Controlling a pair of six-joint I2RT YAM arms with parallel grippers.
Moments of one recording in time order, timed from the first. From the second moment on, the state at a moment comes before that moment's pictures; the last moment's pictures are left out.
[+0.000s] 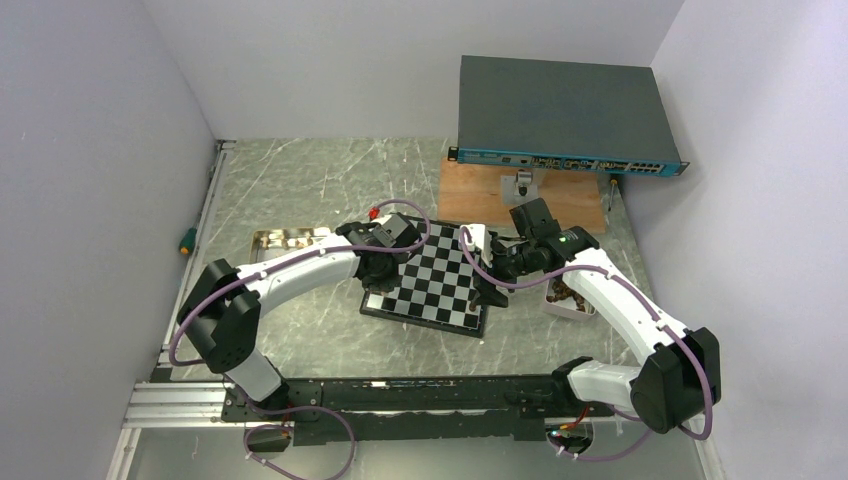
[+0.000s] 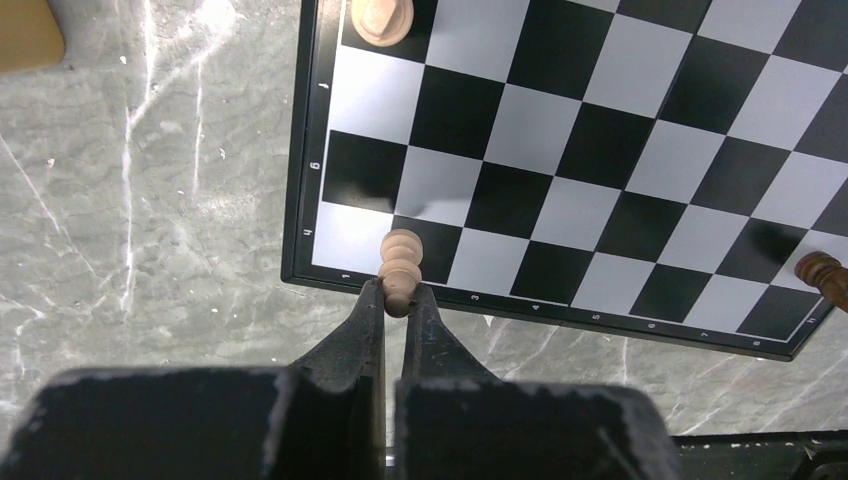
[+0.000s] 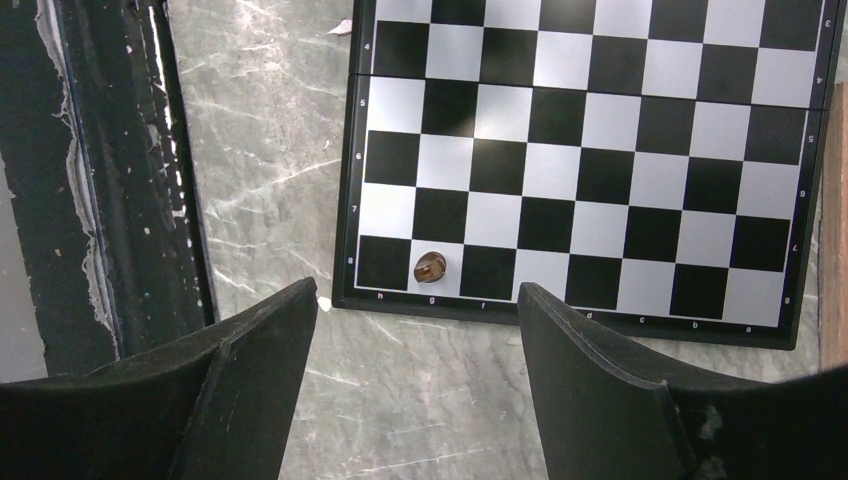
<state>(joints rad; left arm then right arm) -0.83 1.60 1.18 -0.82 -0.25 -0.81 0.42 1.21 0.95 -0.81 -0.68 -0.80</state>
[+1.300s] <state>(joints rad) -0.71 1.66 1.18 -0.70 -0.25 -0.64 0.42 1.21 0.95 -0.81 -0.68 -0.80</state>
